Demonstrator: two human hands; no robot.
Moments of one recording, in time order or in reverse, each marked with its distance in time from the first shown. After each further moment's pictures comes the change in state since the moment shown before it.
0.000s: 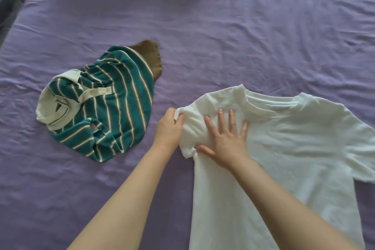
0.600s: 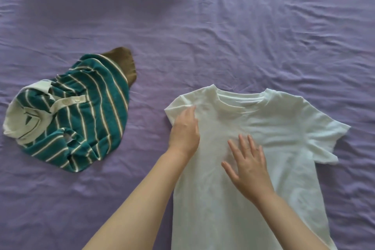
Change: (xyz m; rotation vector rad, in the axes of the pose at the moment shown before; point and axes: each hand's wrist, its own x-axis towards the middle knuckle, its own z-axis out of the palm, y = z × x) left_hand -0.020 0.040 0.077 0.221 -0.088 0.358; right_hand -0.104 0.078 0.014 0.187 0.129 0.142
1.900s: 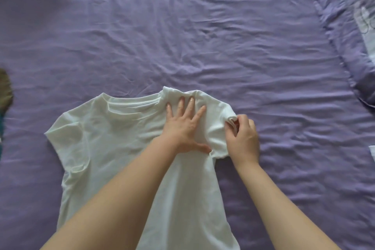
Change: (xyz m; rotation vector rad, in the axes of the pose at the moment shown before) left_hand 0.045 0.170 0.194 0.730 -0.500 0.378; right_hand 0.022 0.221 -0.061 0.540 0.476 0.543
